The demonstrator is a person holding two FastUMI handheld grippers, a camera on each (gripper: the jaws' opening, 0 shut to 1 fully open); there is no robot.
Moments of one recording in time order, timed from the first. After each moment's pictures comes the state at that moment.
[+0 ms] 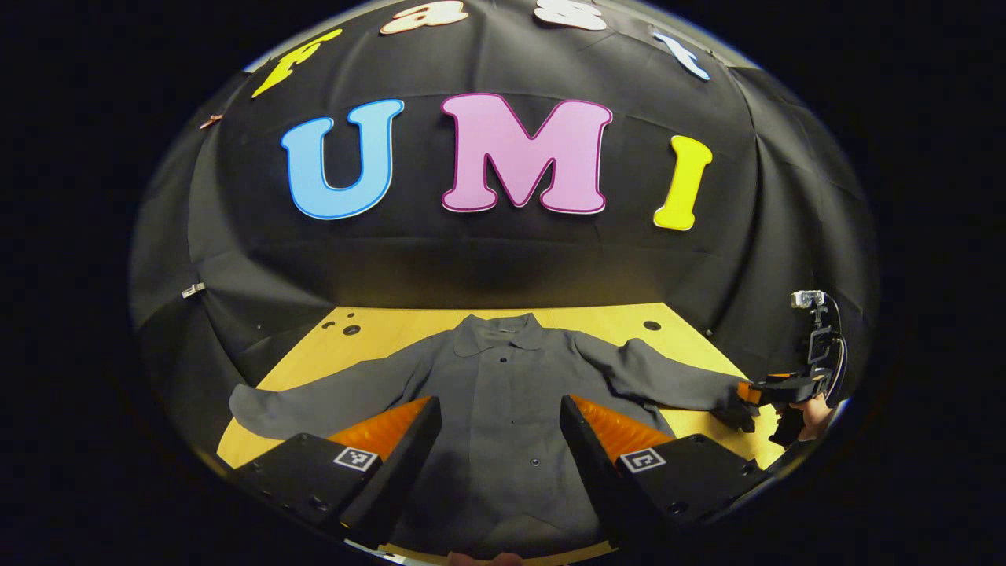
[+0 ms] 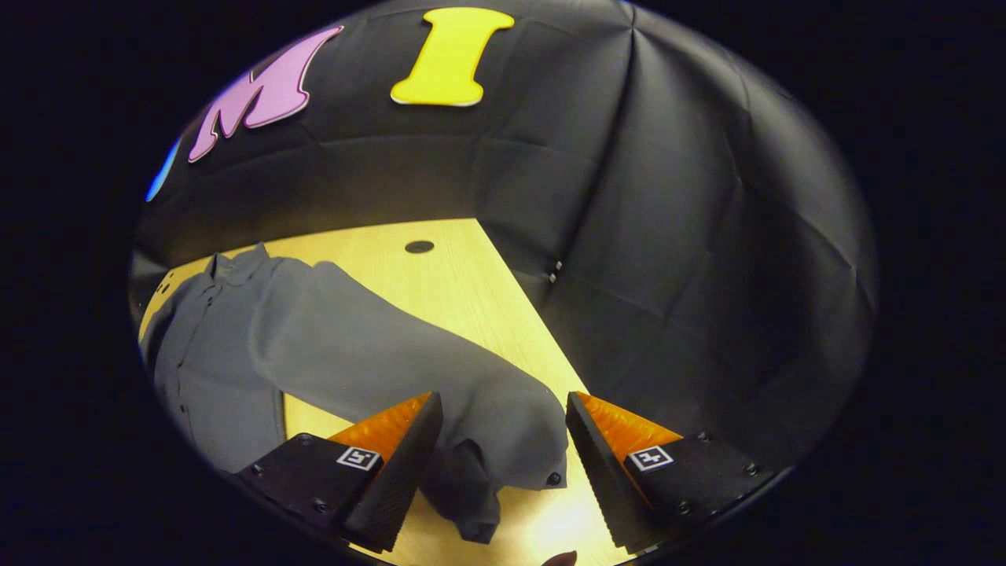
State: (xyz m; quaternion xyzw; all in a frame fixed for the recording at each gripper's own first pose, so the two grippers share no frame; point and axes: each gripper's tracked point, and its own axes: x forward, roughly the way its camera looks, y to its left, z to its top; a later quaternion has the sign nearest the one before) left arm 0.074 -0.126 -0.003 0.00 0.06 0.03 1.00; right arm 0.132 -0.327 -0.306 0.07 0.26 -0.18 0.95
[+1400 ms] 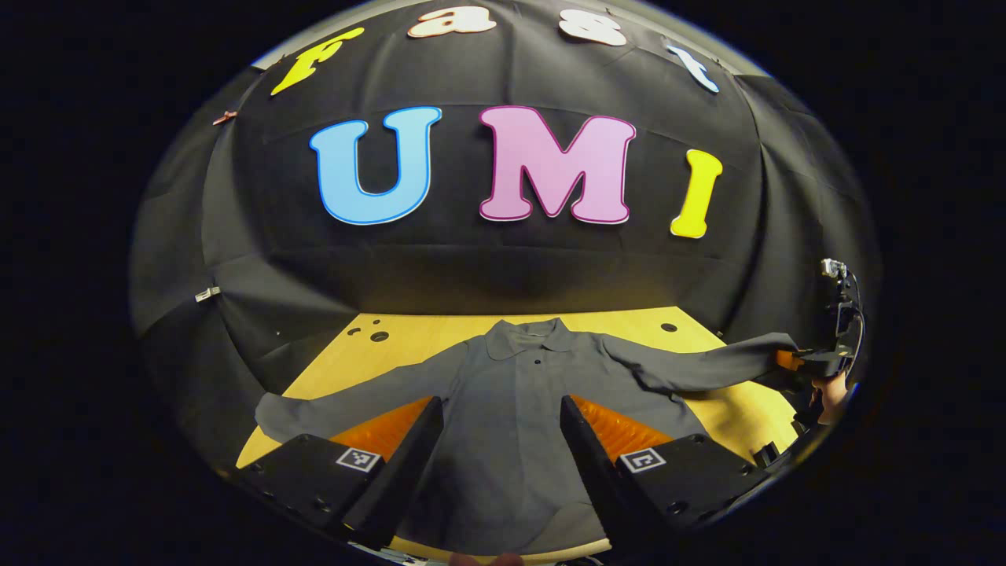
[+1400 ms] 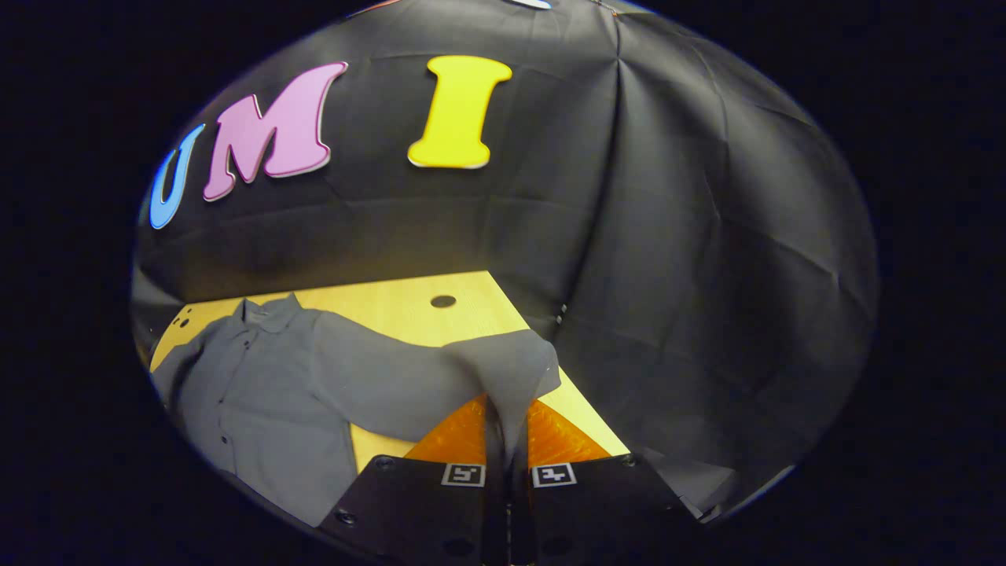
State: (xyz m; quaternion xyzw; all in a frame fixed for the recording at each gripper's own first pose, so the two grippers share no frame) left arm 0.038 -0.035 0.000 0.00 0.03 0.03 1.00; right arm 0.106 -0.272 -0.179 0.08 0.14 -0.18 0.97
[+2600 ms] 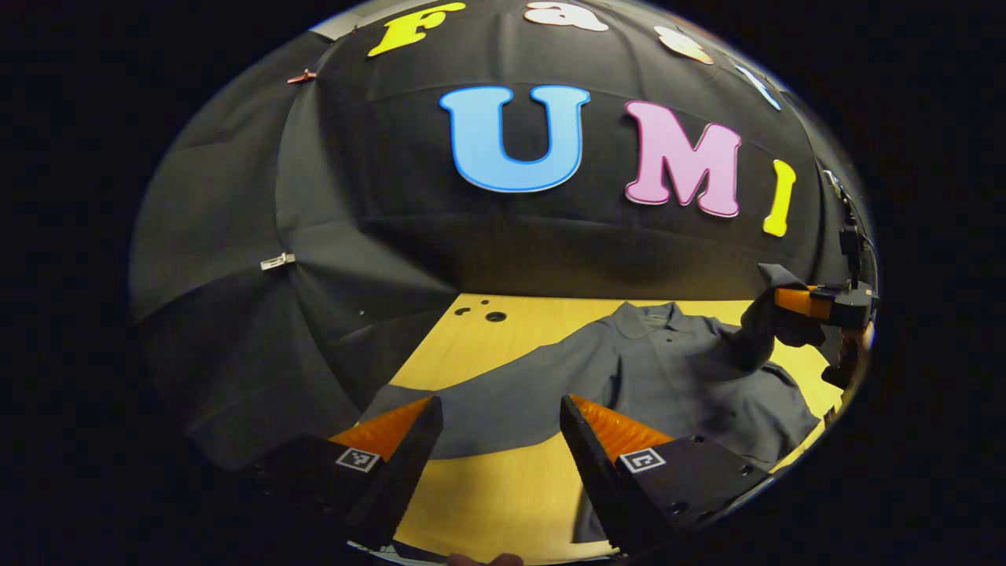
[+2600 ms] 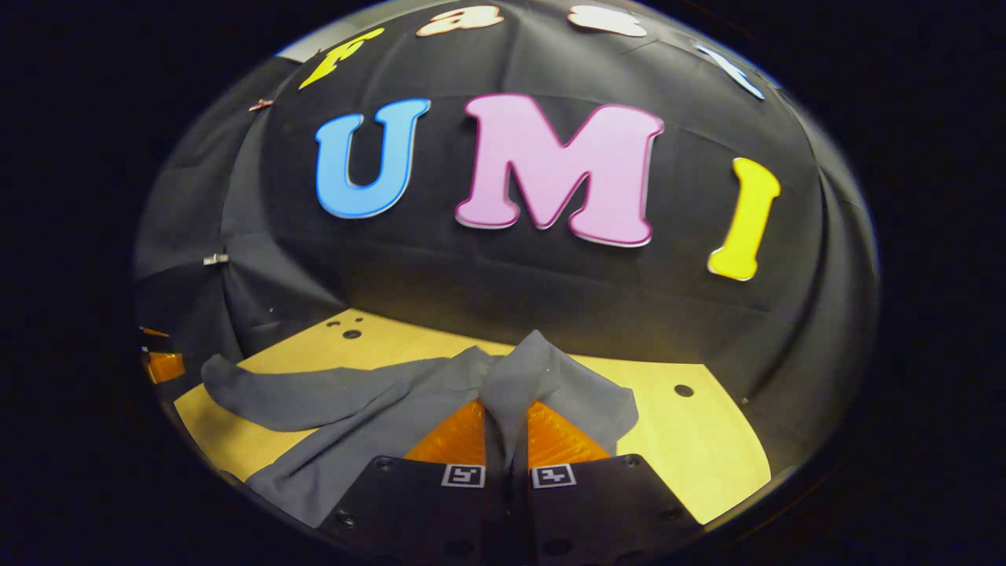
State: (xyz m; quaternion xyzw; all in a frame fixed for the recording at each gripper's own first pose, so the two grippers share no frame) left arm 0.022 0.228 -0.072 -0.03 0.04 0.13 0.99; right arm 0.183 0.121 -0.076 -0.01 0.06 0.09 0.99
